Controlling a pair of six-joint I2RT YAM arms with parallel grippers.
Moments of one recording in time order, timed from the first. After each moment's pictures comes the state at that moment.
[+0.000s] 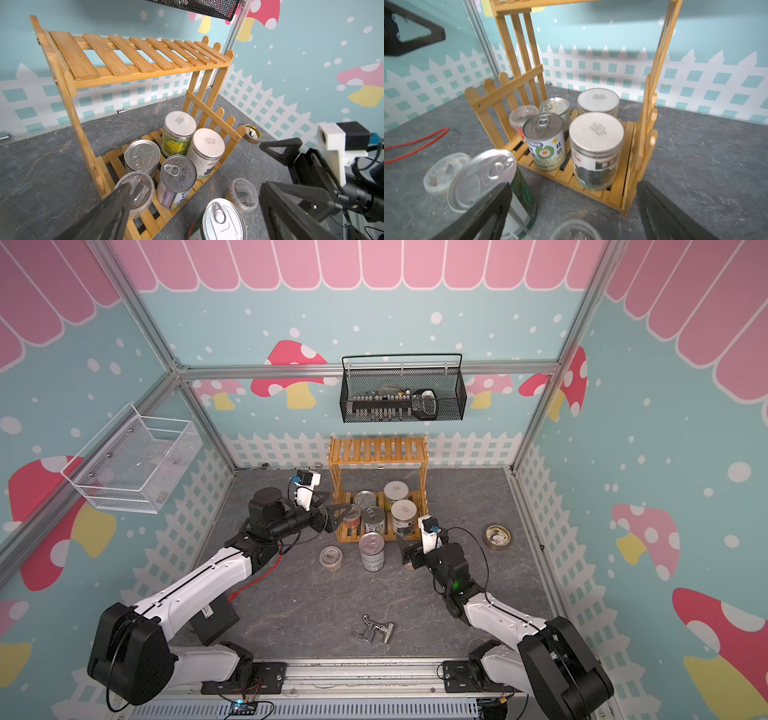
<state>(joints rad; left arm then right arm) -0.38 1.32 0.92 0.17 0.45 -0.16 0.49 1.17 0.40 0.60 0.01 0.10</state>
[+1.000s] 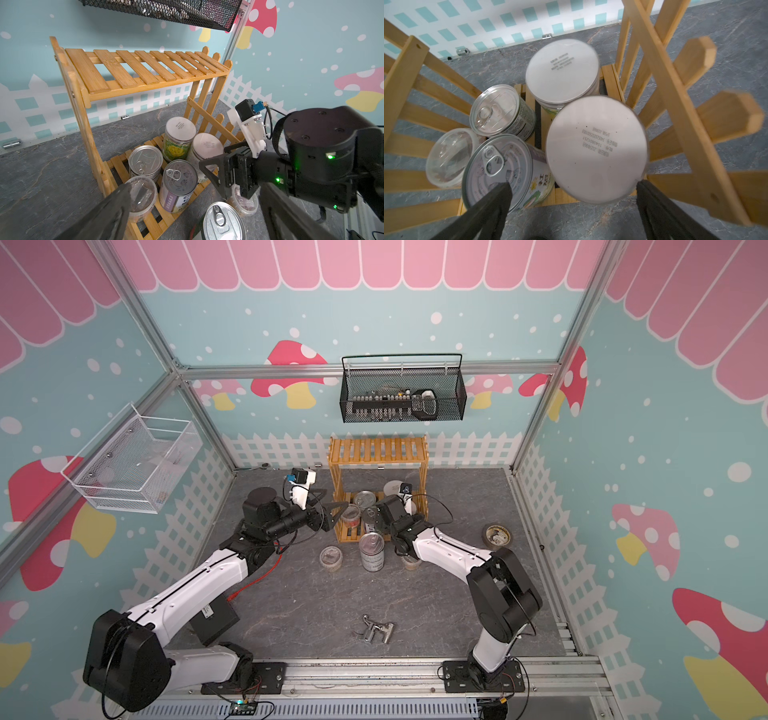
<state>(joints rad) -0.37 1.29 0.92 0.17 0.45 -0.16 0.64 1.71 1.17 -0.22 0.47 0.61</state>
